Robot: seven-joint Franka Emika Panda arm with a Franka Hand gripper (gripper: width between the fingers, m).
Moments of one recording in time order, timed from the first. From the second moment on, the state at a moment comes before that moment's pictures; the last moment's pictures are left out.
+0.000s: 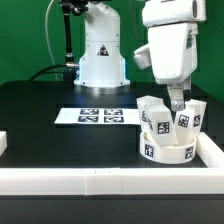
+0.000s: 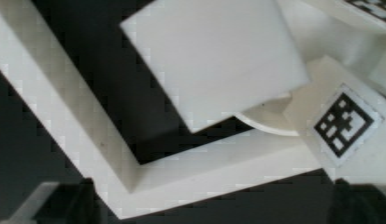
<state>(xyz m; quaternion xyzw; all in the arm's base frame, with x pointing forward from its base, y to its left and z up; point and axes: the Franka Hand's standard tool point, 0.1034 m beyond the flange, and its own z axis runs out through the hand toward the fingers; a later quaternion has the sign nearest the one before) 0.588 0.089 0.102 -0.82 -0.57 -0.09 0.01</state>
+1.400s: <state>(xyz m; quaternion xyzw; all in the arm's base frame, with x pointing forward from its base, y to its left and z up) 0.582 0.071 0.087 -0.67 -0.74 -0.07 -0.02</state>
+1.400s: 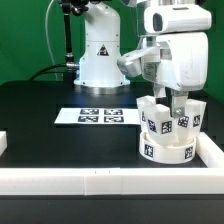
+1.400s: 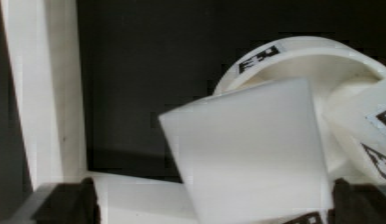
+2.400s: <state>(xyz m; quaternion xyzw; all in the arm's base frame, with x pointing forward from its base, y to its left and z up) 0.583 0.068 0.087 -0.70 -0.71 -0.07 -0.02</state>
